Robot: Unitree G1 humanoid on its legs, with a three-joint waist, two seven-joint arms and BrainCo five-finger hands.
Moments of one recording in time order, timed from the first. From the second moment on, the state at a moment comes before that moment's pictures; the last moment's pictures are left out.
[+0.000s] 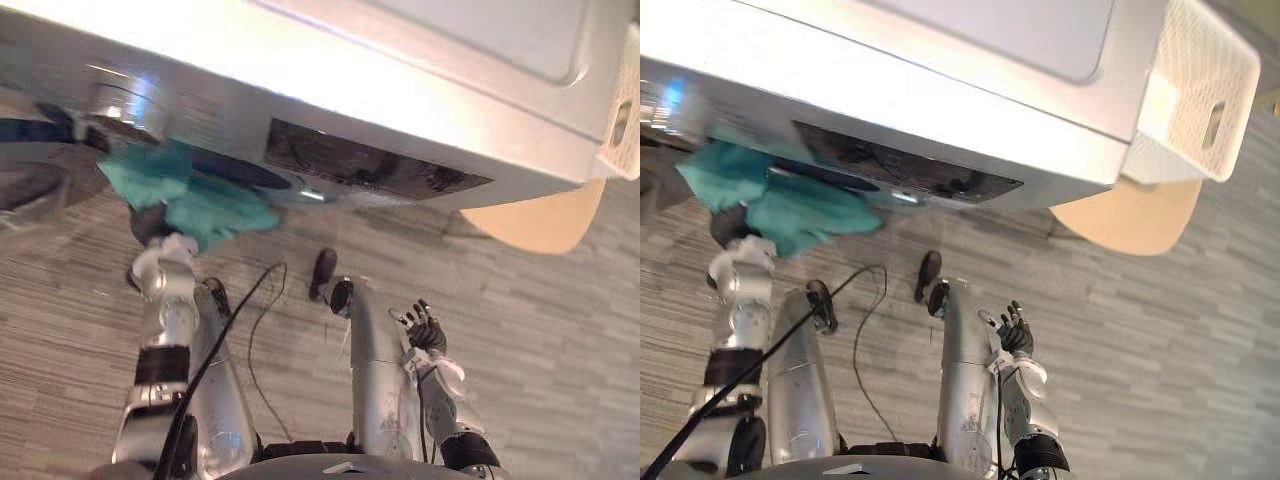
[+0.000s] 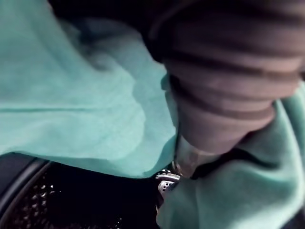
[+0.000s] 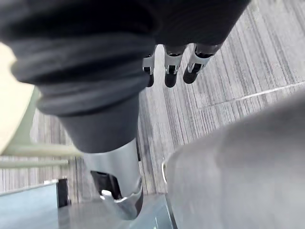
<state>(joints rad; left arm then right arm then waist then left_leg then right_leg) -0.49 0.19 0.22 0.24 -0.73 -0.20 0.25 -0.01 -0.08 -0.12 0.48 0.56 -0.12 -0.06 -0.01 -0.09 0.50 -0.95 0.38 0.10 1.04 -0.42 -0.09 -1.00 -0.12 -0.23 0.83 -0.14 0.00</state>
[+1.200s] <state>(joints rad) -1.55 0.70 -0.25 0.78 -1.02 -0.22 0.41 0.03 -0.03 -0.35 0.52 0.74 -0.17 -0.10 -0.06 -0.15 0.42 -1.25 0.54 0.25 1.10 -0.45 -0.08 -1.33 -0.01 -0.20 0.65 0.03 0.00</state>
